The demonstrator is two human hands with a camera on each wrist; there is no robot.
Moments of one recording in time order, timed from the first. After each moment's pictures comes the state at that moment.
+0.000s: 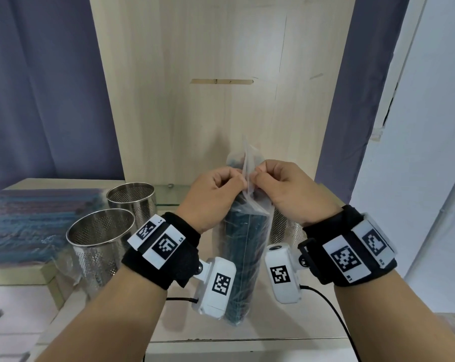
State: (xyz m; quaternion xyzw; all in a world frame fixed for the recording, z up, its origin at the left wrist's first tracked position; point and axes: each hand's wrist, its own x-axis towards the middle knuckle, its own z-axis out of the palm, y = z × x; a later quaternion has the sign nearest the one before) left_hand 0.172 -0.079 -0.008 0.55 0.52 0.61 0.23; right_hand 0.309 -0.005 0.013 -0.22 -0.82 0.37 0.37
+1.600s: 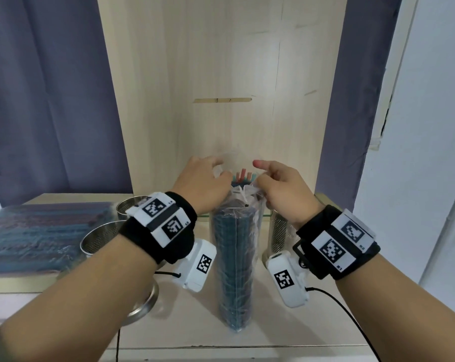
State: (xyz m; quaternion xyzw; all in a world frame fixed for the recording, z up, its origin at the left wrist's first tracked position) left_hand 0.166 -0.090 0.040 0.54 0.74 0.40 0.00; right_hand 0.304 0.000 0.019 -0.26 -0.75 0.44 0.43
